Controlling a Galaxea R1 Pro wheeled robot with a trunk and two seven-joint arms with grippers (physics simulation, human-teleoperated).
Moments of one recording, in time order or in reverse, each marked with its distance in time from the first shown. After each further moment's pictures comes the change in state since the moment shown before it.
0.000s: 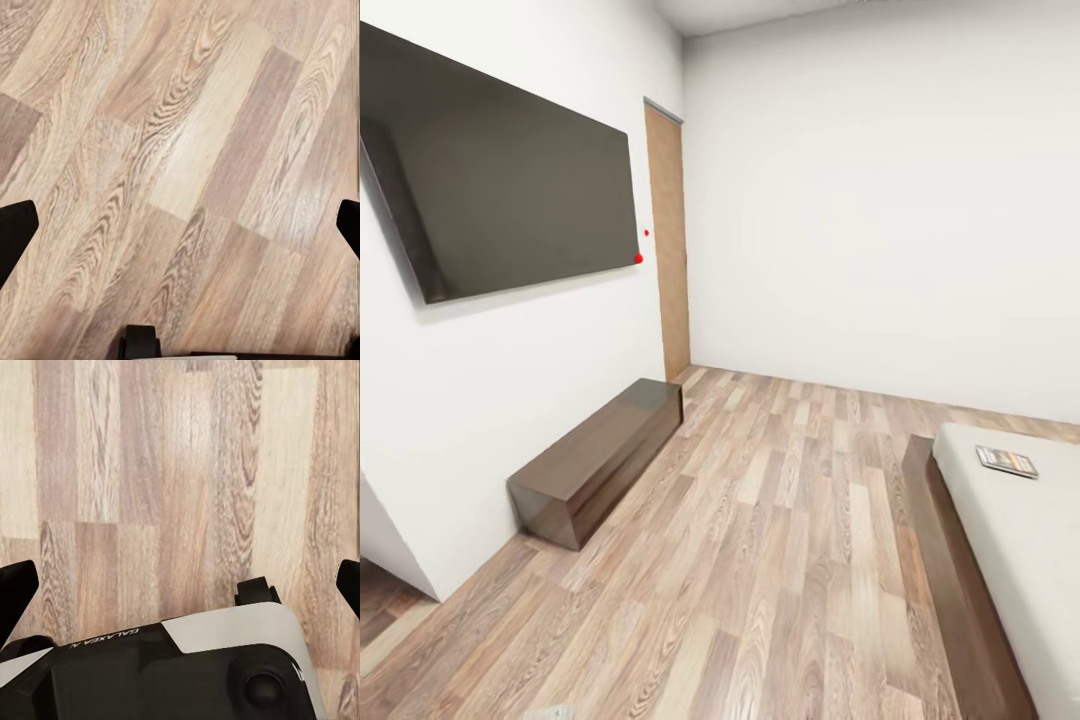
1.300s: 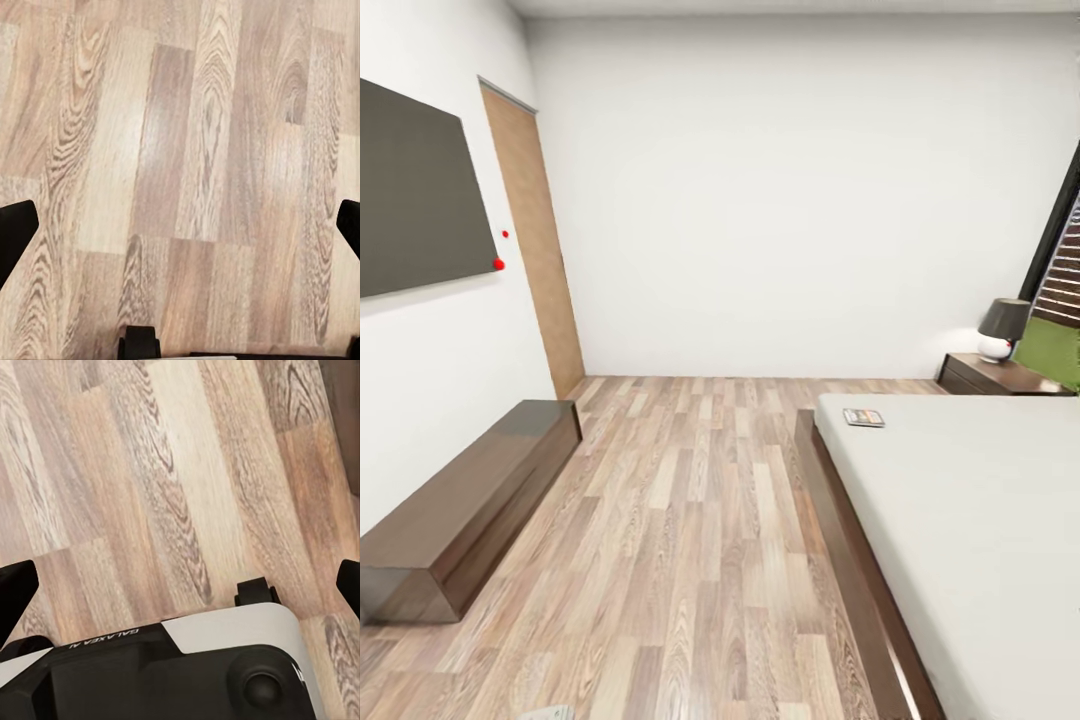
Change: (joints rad) left arm 0.000 0.000 0.000 0.000 0.000 0.000 0.000; right arm 0.000 0.000 0.000 0.000 0.002 0.000 0.000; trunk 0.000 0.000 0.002
